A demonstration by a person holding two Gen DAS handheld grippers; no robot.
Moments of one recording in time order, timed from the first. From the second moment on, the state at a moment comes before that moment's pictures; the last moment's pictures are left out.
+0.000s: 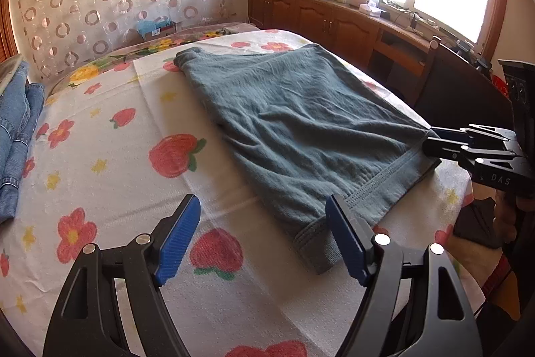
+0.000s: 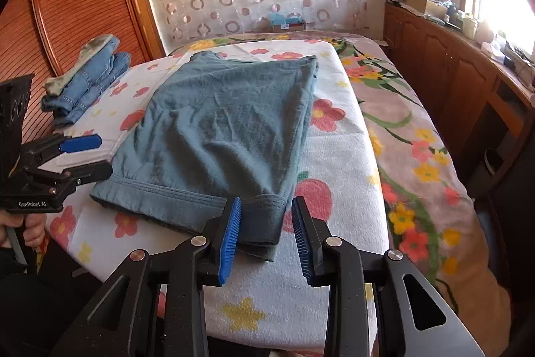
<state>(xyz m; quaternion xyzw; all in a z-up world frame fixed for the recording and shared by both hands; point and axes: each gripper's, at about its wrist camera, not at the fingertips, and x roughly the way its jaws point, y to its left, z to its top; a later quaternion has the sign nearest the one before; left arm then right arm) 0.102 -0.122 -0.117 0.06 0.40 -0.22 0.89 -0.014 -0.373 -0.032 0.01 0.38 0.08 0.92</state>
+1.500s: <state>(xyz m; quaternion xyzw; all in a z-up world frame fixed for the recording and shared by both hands) 0.092 -0.130 -0.127 0.06 0.42 -0.25 0.87 -0.021 -0.362 -0.041 0.01 0.41 0.08 0.91</state>
